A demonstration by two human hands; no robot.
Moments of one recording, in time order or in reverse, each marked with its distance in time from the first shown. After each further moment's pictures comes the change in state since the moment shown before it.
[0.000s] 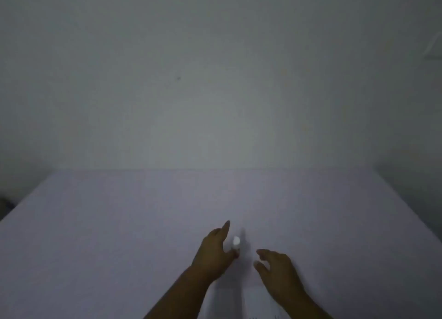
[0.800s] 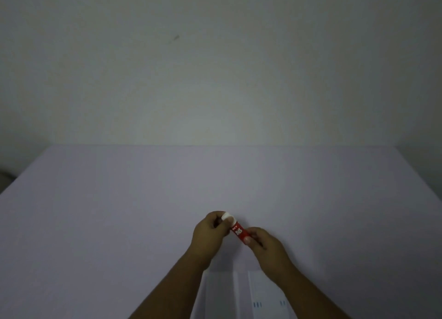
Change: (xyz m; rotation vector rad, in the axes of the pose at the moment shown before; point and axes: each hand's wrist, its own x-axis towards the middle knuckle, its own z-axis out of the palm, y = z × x) left_hand 0.013 -0.024 0.009 -0.723 0.134 -0.214; right_hand 0.018 -0.028 0.011 0.461 -0.173 0.038
